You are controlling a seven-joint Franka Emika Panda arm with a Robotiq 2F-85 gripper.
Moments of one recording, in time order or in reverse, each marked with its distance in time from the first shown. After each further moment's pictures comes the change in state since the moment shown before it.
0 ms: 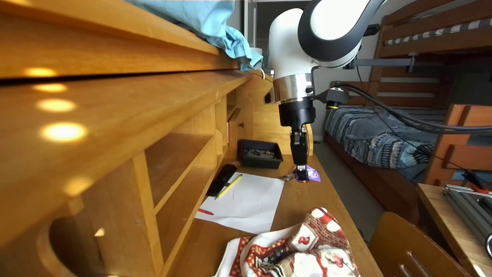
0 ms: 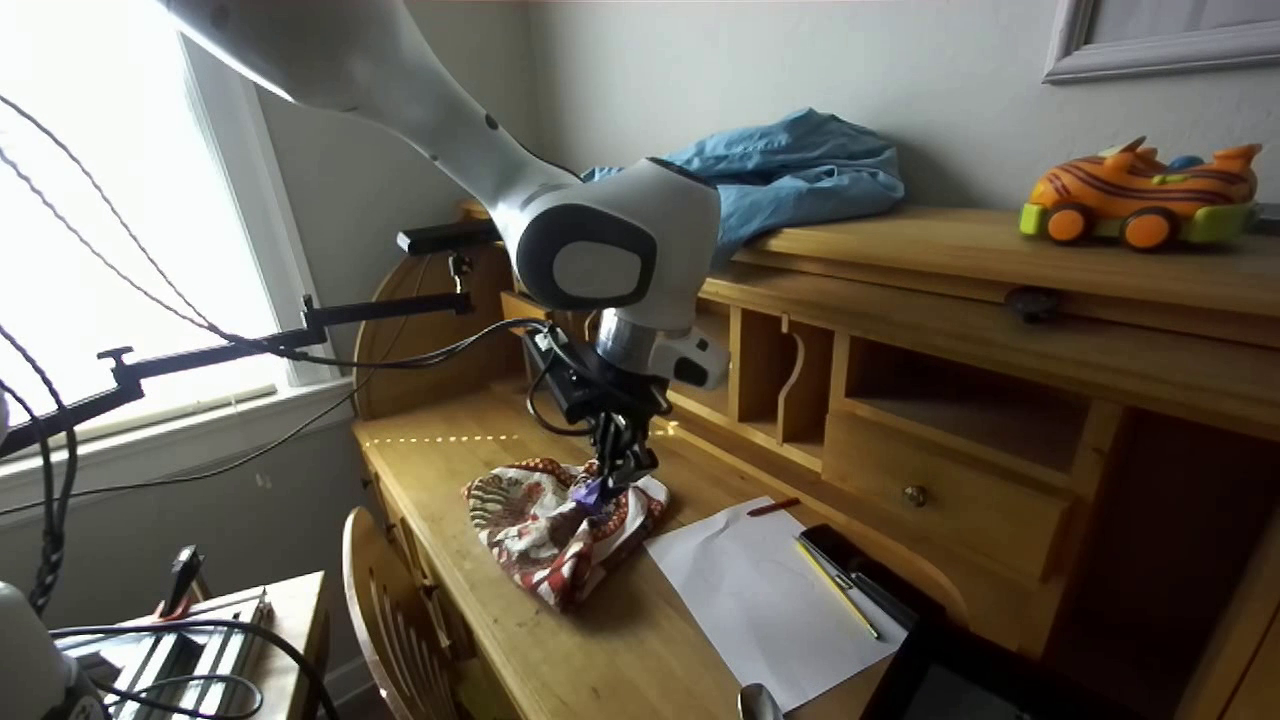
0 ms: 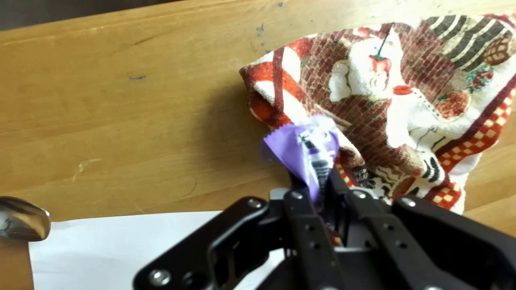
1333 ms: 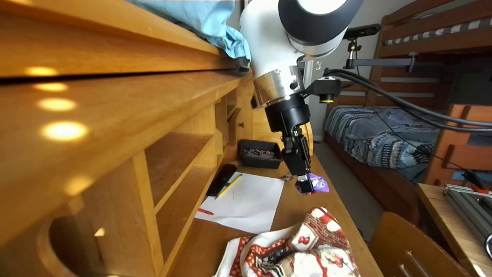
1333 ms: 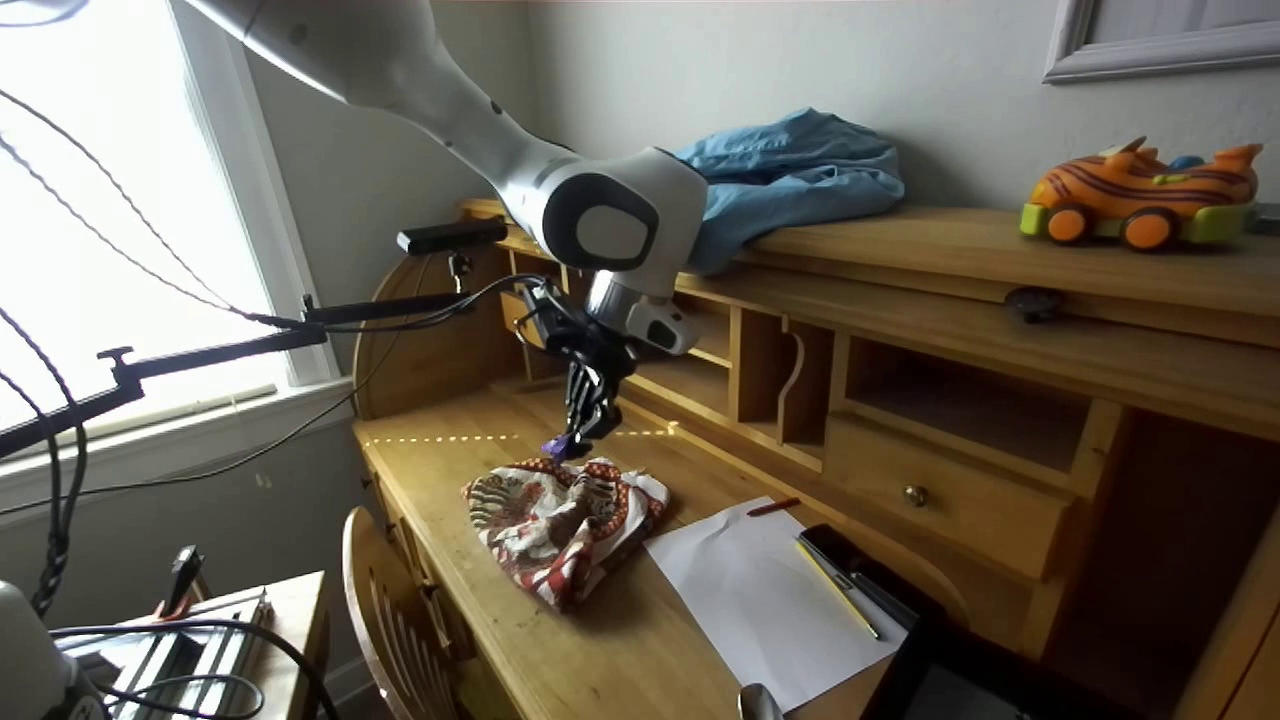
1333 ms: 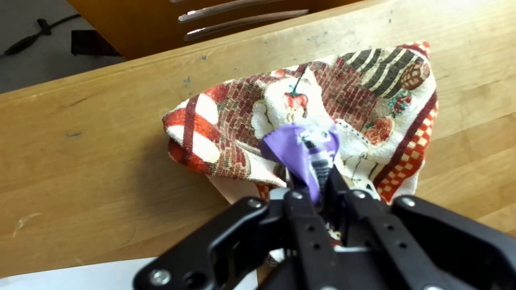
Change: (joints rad) arm 0.112 0.078 0.022 0.168 -0.007 -0.226 0.250
